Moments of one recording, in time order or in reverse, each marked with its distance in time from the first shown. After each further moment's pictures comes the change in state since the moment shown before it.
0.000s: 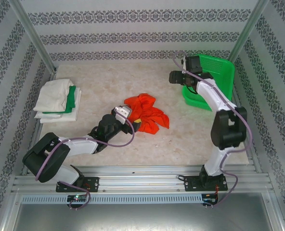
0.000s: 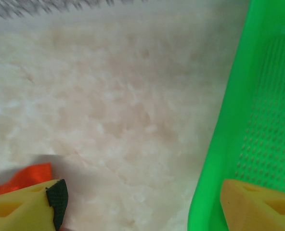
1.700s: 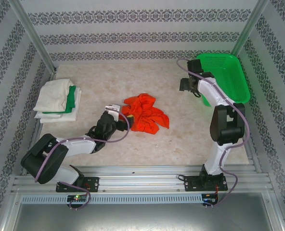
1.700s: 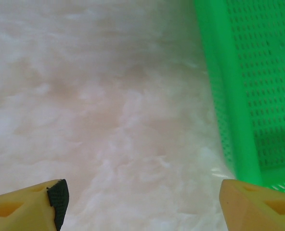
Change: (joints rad) left arm 0.072 -0.052 -0.012 -0.142 -0.187 -0.290; right arm -0.017 -0.011 -0.031 -0.155 0.250 0.003
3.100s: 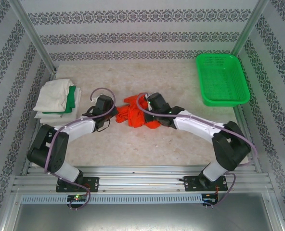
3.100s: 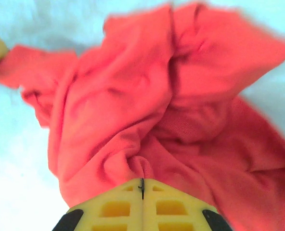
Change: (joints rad) left arm 0.182 0.124 0.347 -0.553 0.060 -0.585; right arm 0.529 -0.286 -0.486 0.406 -0.154 0.081
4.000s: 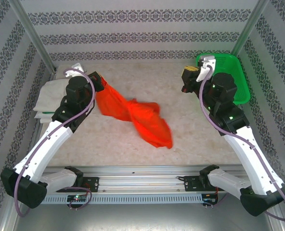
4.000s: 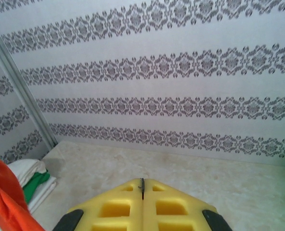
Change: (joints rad) left arm 0.001 -0.387 0.331 -0.187 -0.180 0.310; right arm -0.281 -0.525 0.210 -0.034 -0.050 -0.130
